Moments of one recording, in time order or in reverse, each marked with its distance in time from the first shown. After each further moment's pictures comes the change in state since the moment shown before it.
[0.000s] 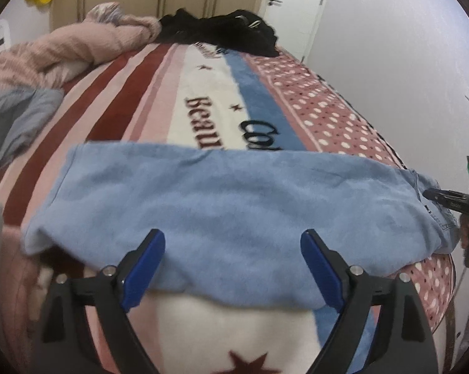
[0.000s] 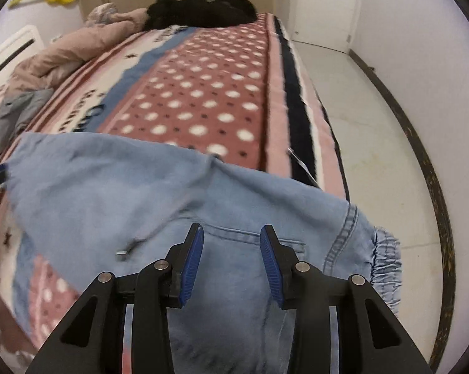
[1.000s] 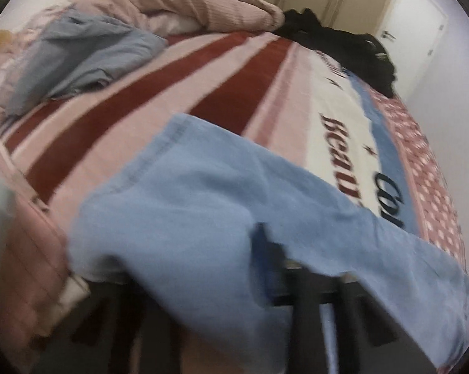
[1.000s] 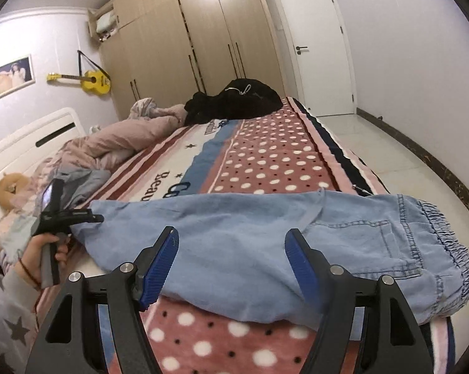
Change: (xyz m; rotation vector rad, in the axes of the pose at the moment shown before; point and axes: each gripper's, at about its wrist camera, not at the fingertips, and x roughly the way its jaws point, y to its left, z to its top) left arm 0.054 0.093 0.027 -0.406 -0.031 0.287; right arm -0.104 0.119 -0.088 0.100 -0.491 0.206
